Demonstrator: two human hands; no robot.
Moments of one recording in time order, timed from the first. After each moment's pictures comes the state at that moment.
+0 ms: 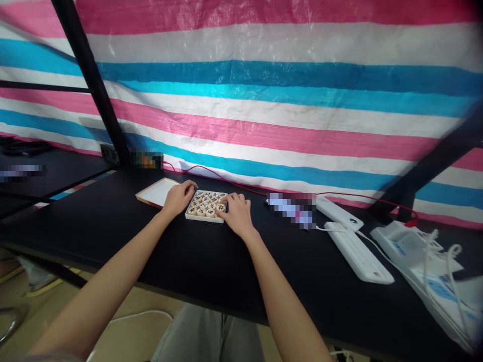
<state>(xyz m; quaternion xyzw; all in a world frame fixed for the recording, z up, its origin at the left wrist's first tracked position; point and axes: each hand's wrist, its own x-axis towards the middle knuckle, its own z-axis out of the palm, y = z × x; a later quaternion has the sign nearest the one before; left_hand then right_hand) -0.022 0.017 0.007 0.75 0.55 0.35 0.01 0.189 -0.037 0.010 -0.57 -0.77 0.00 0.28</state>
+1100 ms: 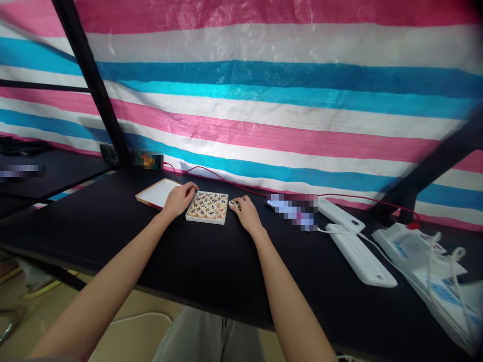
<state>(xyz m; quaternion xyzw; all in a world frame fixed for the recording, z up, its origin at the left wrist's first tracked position) -0.024 0.021 0.004 0.76 0.56 0.33 0.03 0.223 -0.007 -0.016 -0.61 -0.74 0.09 0.28</state>
